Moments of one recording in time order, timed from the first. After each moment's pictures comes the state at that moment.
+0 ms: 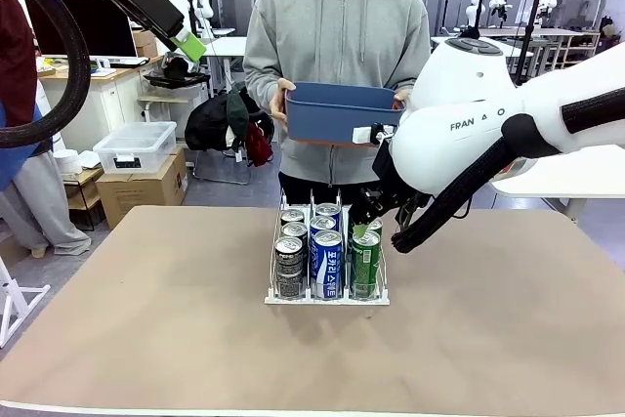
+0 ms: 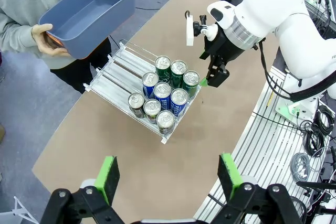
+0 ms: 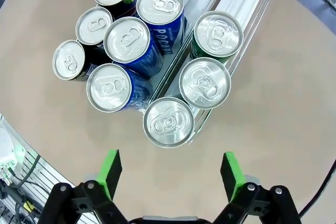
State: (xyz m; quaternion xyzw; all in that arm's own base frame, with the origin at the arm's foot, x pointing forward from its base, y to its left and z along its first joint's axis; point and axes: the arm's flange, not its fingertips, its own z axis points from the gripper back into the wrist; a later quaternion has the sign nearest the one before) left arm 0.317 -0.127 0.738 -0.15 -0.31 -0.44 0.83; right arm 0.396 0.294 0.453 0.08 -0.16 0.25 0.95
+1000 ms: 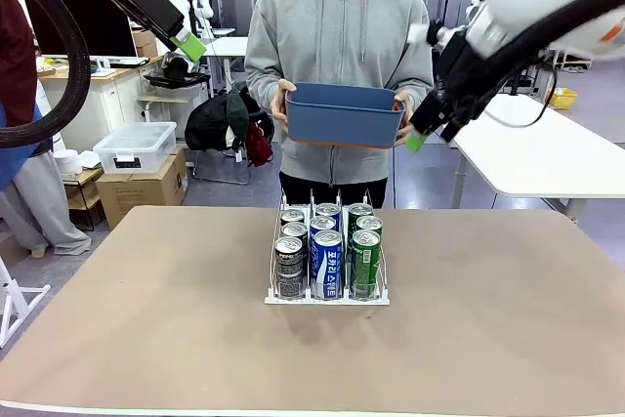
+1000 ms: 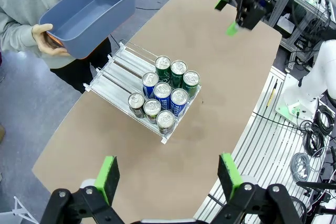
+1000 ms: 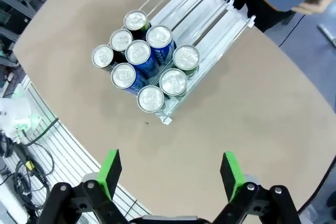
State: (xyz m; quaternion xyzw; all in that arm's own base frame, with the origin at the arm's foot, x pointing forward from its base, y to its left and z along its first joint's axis) left arm 0.317 -0.127 0.738 -0.15 -0.31 -0.44 0.83; right arm 0.403 0.205 0.612 0.12 -0.19 0.33 0.92
